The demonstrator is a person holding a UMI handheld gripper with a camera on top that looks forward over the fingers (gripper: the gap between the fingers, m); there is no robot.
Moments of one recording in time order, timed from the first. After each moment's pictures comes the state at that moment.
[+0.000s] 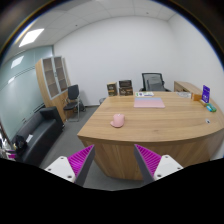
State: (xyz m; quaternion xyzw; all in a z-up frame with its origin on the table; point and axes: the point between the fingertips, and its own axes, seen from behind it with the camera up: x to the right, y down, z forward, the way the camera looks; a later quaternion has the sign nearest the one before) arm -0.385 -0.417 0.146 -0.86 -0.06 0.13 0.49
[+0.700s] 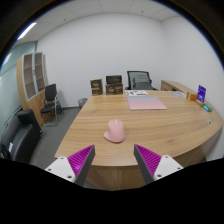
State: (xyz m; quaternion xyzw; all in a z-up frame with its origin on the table) arm -0.457 -0.237 0.073 -0.87 0.02 0.03 0.50
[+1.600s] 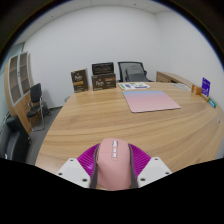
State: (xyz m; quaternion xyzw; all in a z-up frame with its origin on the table) arm -0.437 -0.046 -0.008 -0.88 0.07 0.00 0.47
